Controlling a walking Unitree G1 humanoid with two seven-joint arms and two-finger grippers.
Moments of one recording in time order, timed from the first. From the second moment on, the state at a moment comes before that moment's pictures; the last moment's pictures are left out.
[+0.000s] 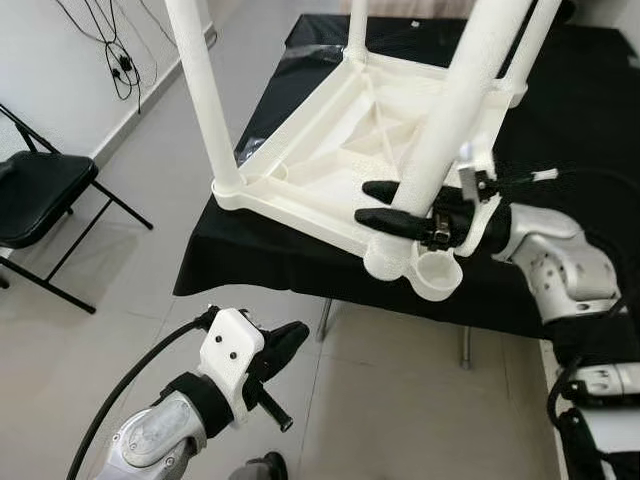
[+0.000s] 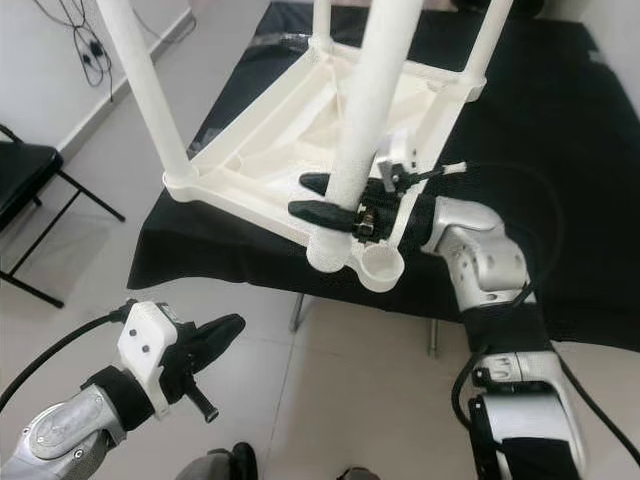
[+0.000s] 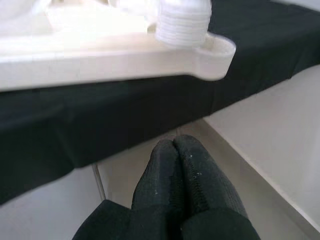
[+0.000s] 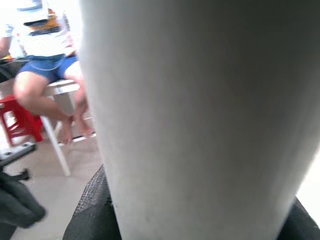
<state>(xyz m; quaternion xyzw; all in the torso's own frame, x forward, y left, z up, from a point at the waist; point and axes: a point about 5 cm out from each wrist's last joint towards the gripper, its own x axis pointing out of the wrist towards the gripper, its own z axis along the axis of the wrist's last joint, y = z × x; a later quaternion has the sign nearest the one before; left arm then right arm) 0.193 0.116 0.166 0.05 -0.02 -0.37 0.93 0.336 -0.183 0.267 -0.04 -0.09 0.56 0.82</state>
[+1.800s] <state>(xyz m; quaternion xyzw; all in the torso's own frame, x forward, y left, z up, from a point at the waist) 0.172 0.124 0.174 0.04 0.00 -0.36 0.93 0.306 -0.193 0.279 -0.11 -0.12 0.55 0.82</state>
